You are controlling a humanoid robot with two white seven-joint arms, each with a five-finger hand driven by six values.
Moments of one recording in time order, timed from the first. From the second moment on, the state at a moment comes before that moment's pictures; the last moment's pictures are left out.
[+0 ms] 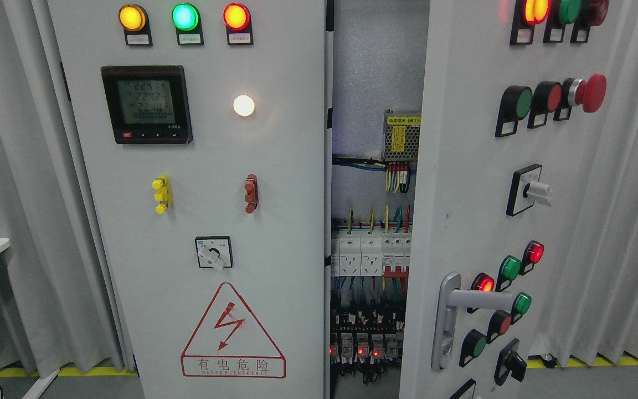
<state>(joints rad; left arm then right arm) 0.00 0.00 0.09 0.00 0.07 -0.13 -0.17 0.00 0.00 0.10 0.04 0.00 -0.17 0.10</state>
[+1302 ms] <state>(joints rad) 0.32 0.13 0.08 -0.78 0.06 -0.29 -0.78 0.00 0.00 0.10 0.04 0.00 -0.17 0.10</state>
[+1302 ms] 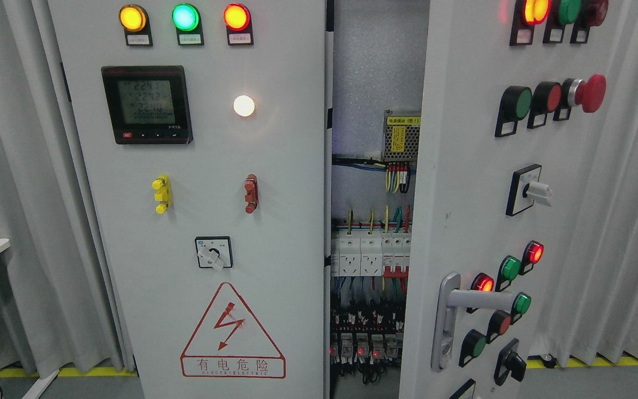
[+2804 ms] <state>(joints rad) -0.25 0.43 0.10 -1.86 0.70 0.56 -0.92 0.00 0.00 0.10 0.04 0.00 -0.17 0.10</state>
